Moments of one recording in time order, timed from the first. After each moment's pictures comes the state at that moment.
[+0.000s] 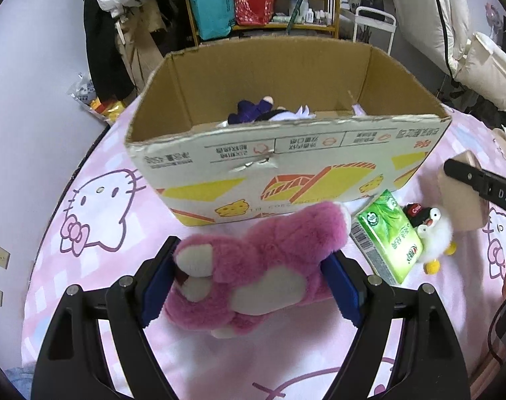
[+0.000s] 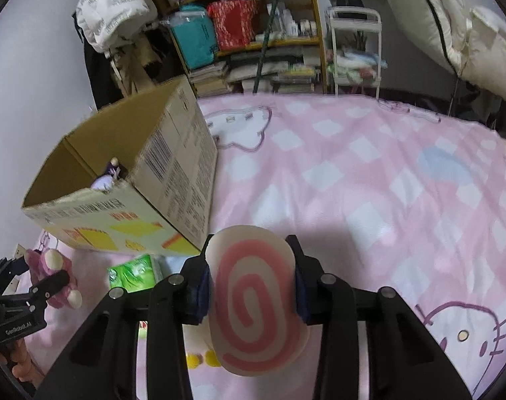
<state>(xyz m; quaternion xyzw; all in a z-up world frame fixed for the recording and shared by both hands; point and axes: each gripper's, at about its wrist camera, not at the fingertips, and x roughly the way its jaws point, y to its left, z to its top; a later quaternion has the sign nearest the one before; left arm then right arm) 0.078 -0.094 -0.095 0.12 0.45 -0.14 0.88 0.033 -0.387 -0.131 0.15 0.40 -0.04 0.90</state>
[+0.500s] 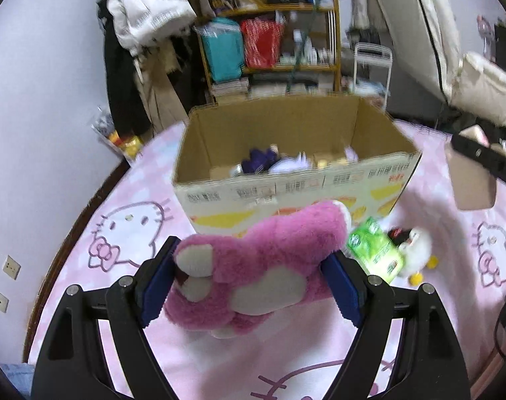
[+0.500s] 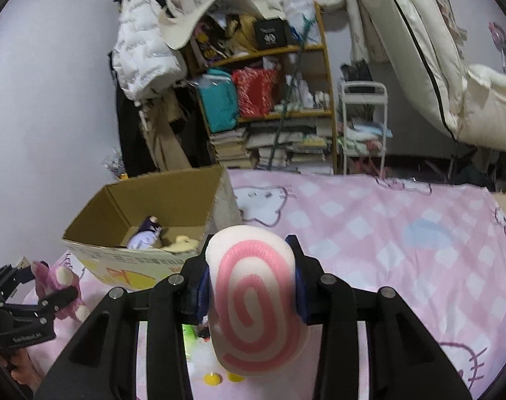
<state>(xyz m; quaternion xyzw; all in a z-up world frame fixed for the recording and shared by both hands) 0.047 -0.085 -0.051 0.11 0.35 -0.12 0.92 0.003 -0.376 -0.071 0.12 0.27 -0.02 0.96</state>
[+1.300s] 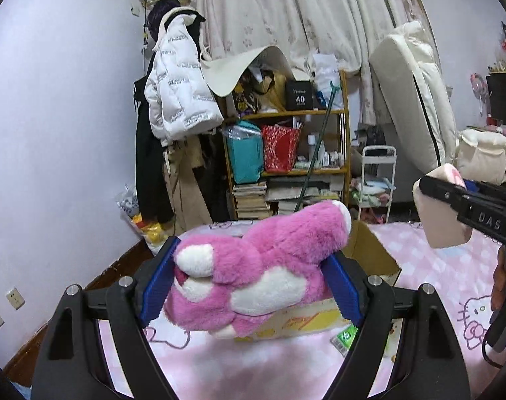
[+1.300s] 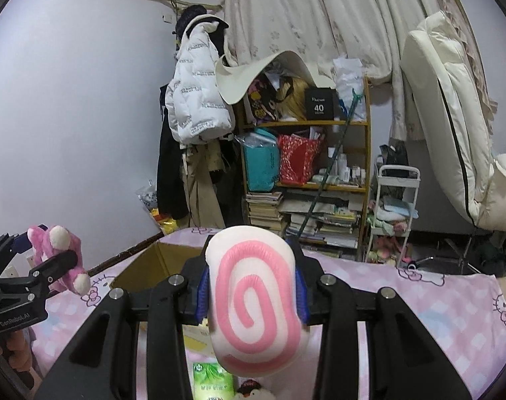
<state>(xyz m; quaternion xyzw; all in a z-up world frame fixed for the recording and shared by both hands) 0.017 -0.069 0.039 0.08 0.15 -0.11 0.98 -0.002 -0.326 0.011 0.04 0.15 0.03 0.99</state>
